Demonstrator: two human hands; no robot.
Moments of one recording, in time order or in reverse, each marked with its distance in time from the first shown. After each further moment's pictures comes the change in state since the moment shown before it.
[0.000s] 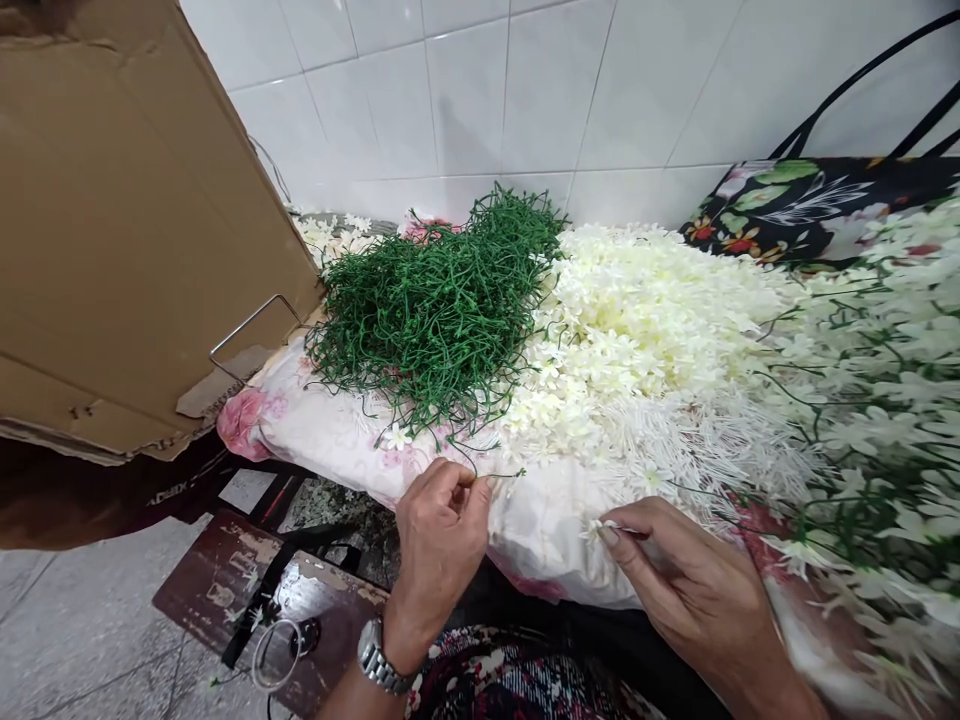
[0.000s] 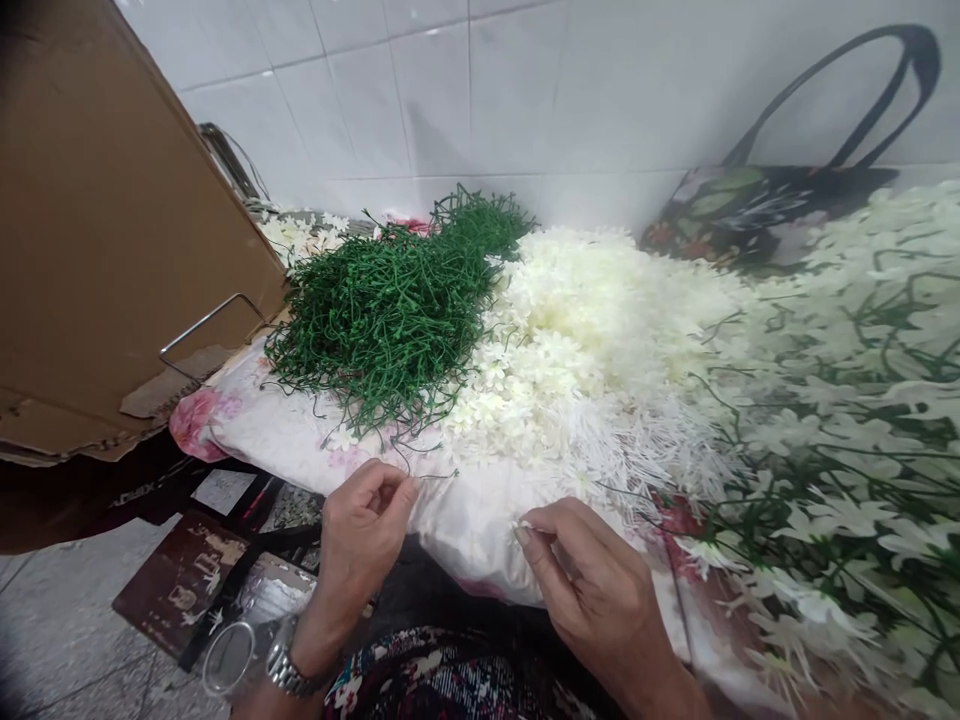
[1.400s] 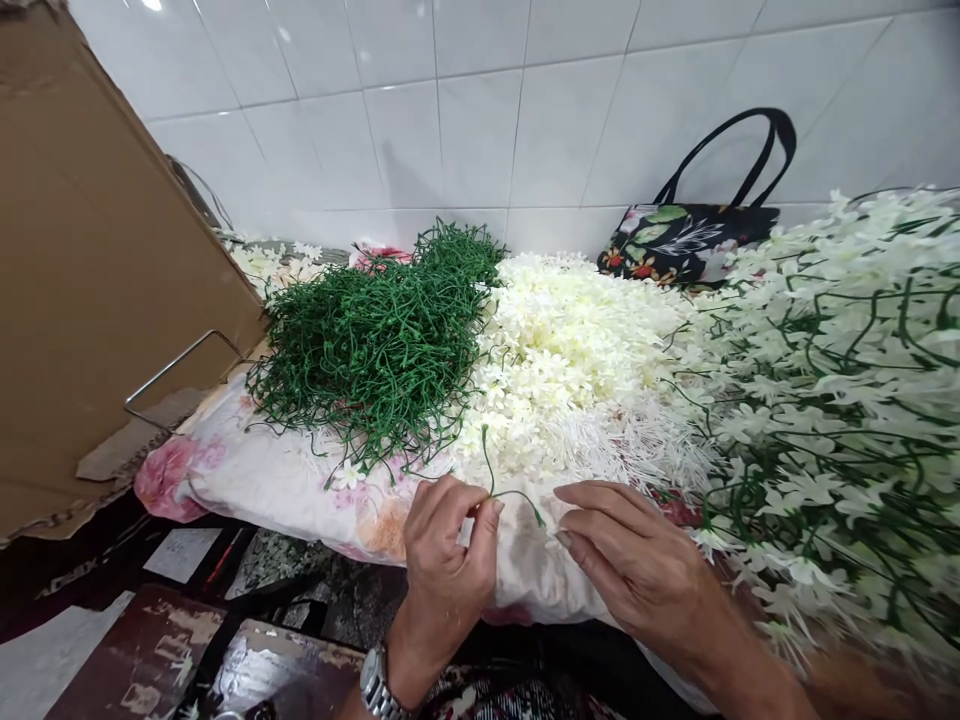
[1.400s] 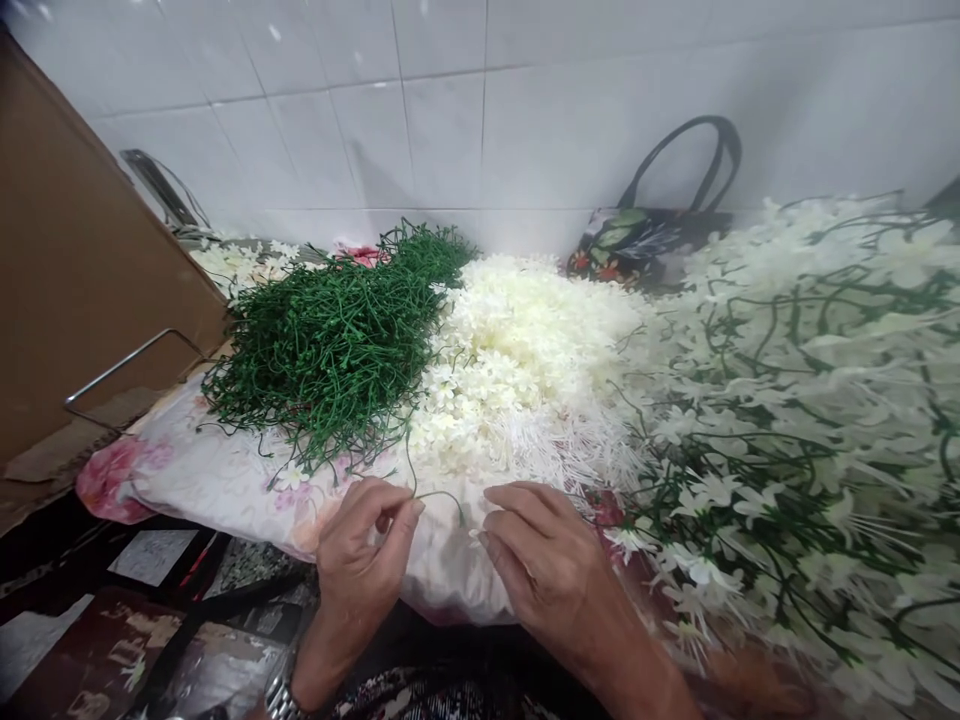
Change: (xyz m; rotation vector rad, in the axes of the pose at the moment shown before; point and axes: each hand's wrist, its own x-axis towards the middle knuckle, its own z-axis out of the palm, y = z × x) left_hand 0.011 0.028 0.023 -0.189 0.116 0.375; right_hand 0.014 0.009 -0.019 -0.152 -0.080 -0.161
